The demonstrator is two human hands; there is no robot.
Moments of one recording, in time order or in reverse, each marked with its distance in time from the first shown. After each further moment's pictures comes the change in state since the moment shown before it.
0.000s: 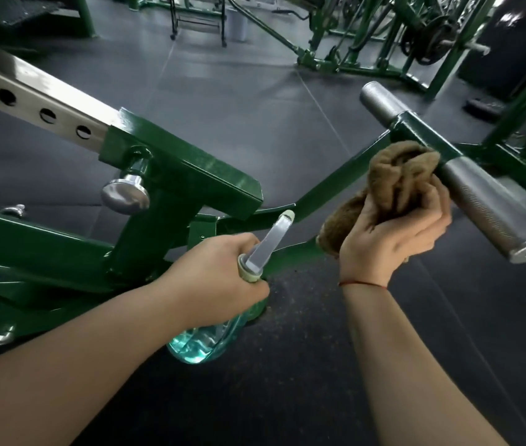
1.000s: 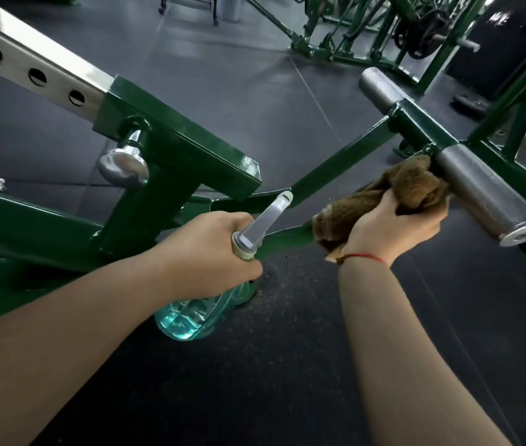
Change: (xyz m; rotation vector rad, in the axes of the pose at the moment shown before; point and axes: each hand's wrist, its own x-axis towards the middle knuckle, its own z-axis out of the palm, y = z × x) left_hand 0.000 -0.003 -0.007 -0.009 -0.029 0.030; right_hand 0.011 -0.018 -0.010 0.237 -0.018 0.668
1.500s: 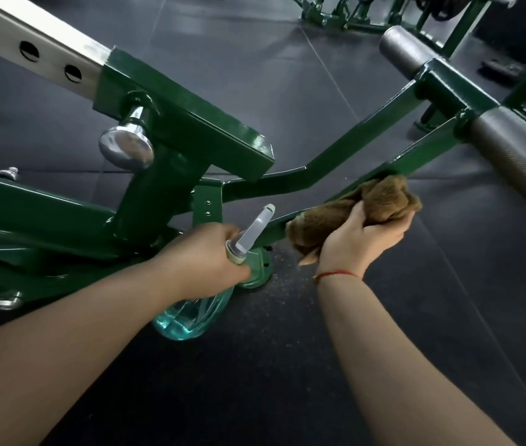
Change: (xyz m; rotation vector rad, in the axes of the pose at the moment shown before) left_hand 0.008 -0.048 0.015 0.205 -0.025 -0.189; right_hand -0.058 0.047 -0.001 -0.027 -0.108 0.181
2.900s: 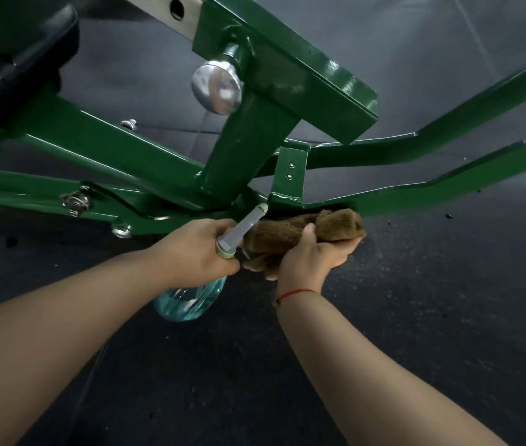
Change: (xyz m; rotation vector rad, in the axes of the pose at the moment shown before) left_hand -0.049 -0.088 -0.002 -0.083 0.077 -0.217; right_hand -0.152 0.035 0.033 0.097 -0.374 0.721
